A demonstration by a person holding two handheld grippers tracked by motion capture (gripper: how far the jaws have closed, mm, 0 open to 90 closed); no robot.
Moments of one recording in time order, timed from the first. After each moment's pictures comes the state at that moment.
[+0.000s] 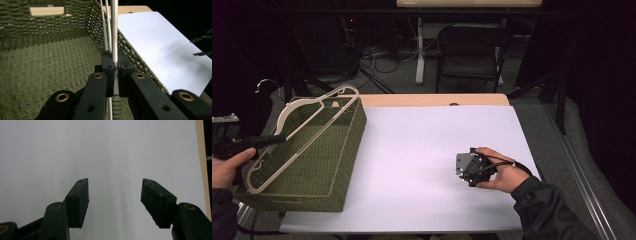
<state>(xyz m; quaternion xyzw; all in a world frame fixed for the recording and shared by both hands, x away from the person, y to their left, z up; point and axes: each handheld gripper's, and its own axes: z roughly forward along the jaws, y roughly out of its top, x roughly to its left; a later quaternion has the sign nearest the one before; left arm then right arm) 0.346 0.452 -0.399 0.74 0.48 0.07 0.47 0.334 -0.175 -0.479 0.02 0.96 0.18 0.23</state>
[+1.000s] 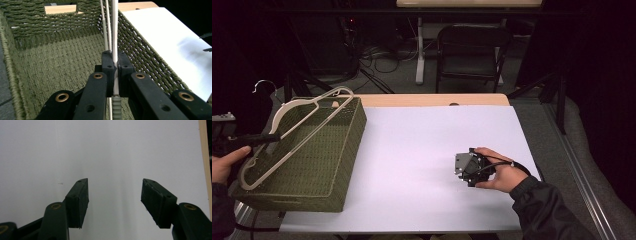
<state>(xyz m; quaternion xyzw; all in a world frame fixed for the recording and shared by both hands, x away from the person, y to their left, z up) 0.359 0.480 -0.408 0.75 0.47 0.08 0.46 0.336 -0.173 -0.483 0.02 0.96 0.17 0.23</state>
